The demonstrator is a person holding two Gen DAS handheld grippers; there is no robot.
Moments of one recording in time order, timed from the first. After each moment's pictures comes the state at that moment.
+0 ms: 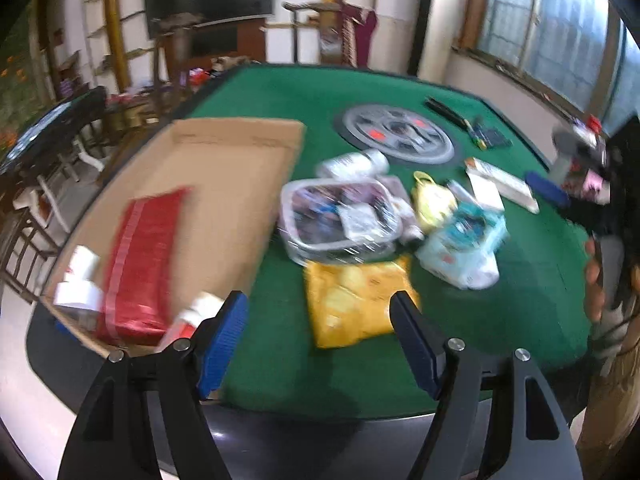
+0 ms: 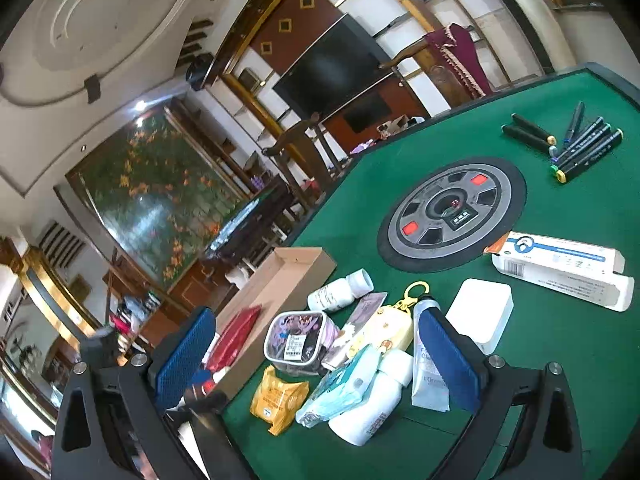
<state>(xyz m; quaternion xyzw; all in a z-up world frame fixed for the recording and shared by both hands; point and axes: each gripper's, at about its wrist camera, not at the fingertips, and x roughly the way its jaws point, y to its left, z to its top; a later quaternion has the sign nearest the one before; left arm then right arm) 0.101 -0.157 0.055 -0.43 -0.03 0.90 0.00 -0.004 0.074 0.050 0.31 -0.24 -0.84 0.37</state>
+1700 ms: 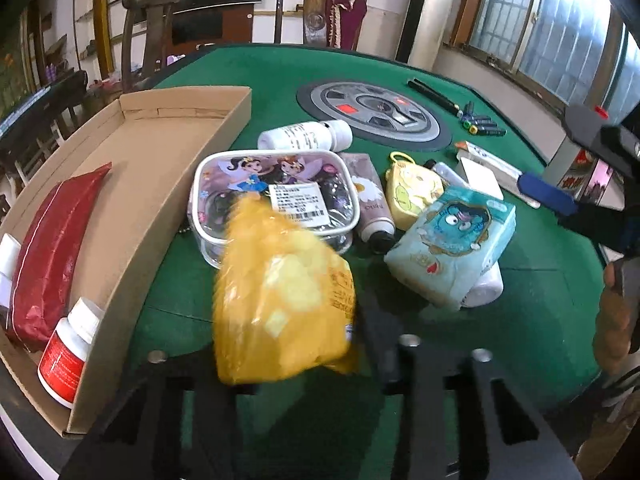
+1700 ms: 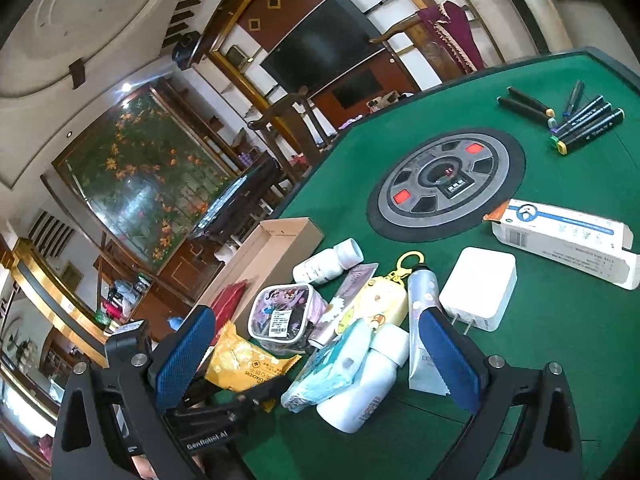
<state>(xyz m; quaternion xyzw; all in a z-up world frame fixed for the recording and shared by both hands) 0.063 -0.125 0.009 -0.44 -0.07 0.90 0.03 -0.007 0.062 0.031 0.35 -0.21 -0.84 0.36</state>
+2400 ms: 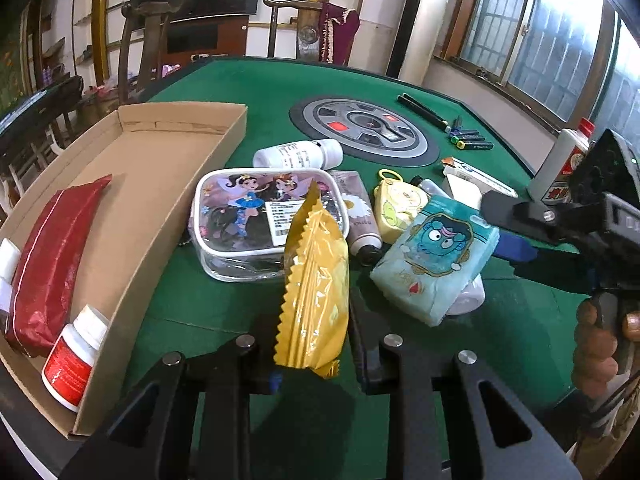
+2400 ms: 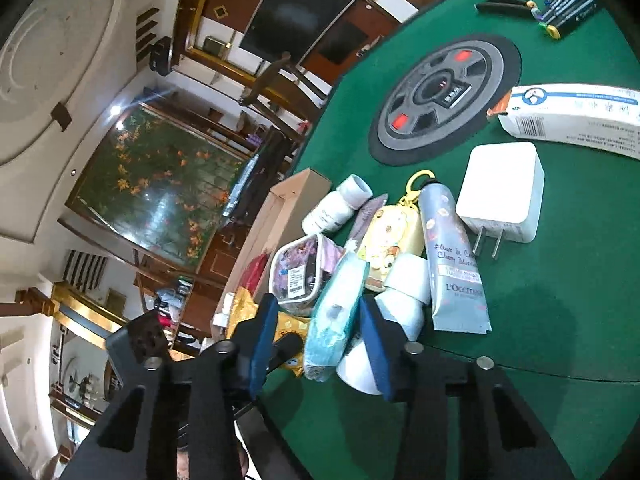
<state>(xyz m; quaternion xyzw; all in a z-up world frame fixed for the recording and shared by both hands) 0.067 -0.124 0.017 -0.42 -0.07 0.91 0.05 -0.012 0.057 -0.006 0.44 -0.30 -0.75 0.38</state>
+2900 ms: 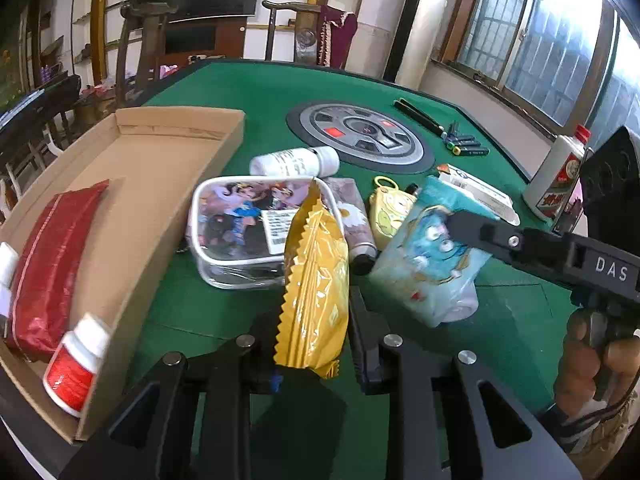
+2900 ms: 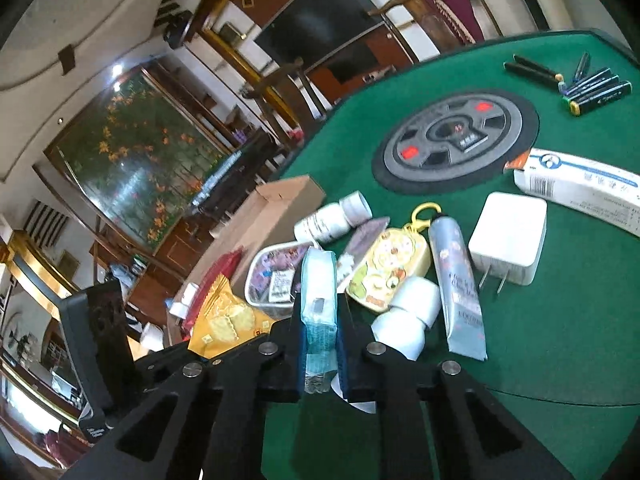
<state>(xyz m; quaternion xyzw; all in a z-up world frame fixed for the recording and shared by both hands) 0.067 -0.128 0.025 -0.41 -0.08 0.91 0.05 0.007 0.041 0.013 0.38 -0.20 -0.82 0.36</state>
